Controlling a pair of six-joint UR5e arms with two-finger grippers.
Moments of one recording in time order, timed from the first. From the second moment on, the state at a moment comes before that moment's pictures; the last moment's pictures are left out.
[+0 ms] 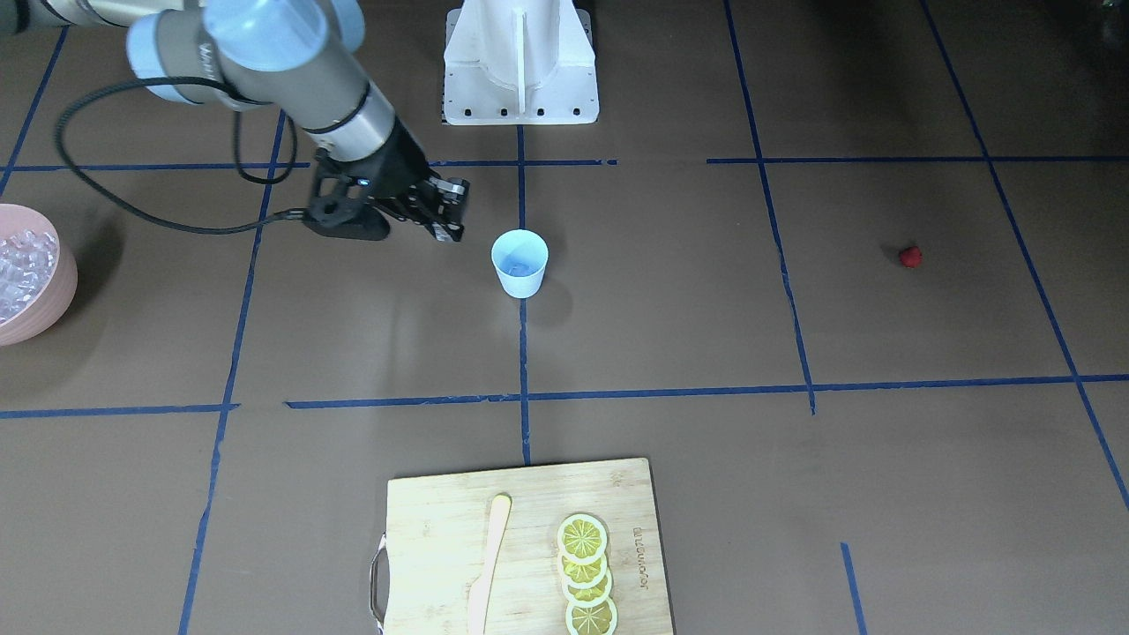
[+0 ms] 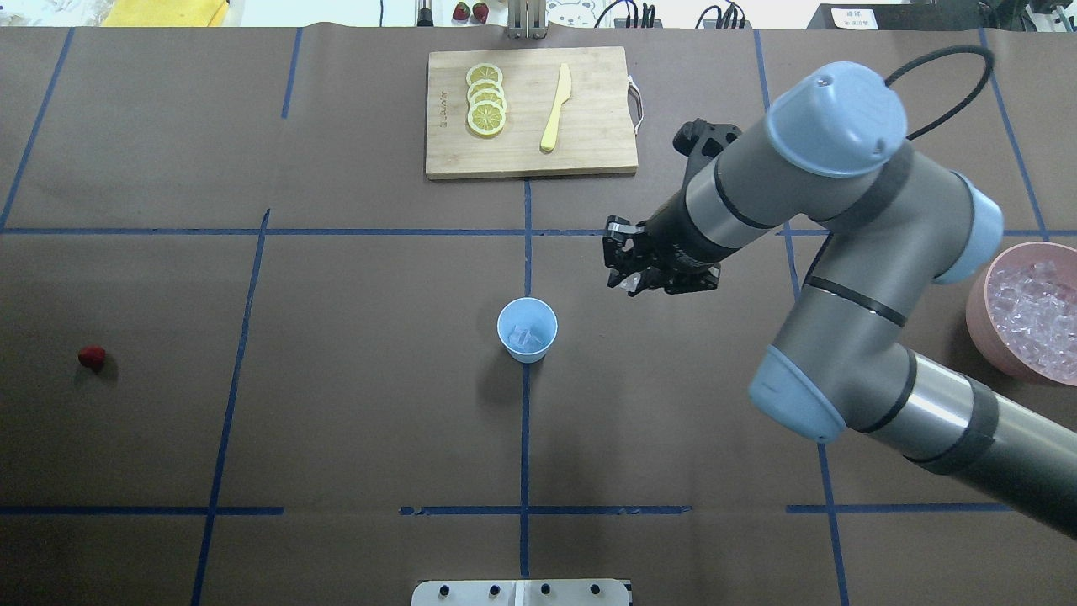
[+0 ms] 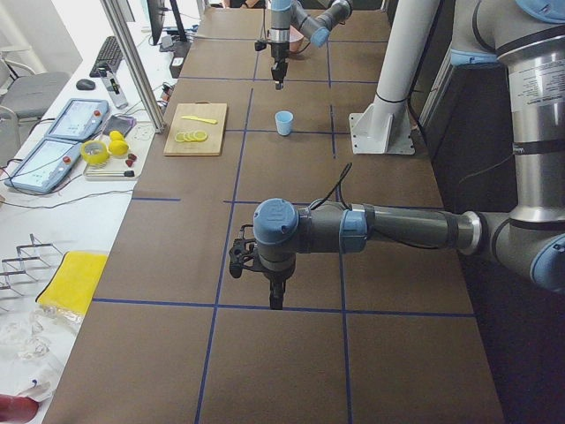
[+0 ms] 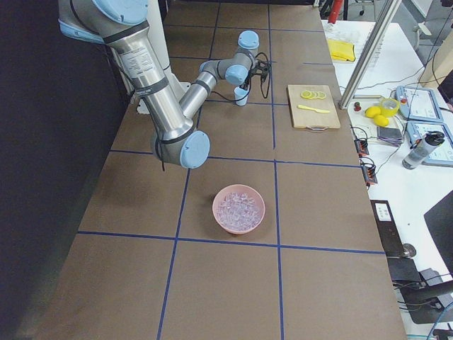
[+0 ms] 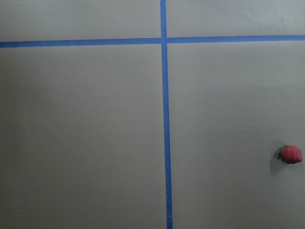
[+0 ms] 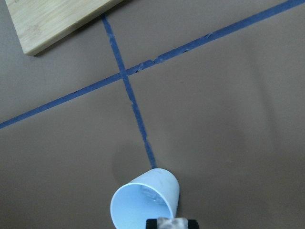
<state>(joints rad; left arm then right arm) -1.60 -1.37 -1.85 -1.47 -2.39 0.07 0.64 -0.95 1.77 -1.37 2.10 1.59</state>
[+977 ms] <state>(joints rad) -1.60 -1.37 -1.89 -1.47 -2.39 0.07 0.48 -0.86 1.66 -1.36 1.92 1.69</state>
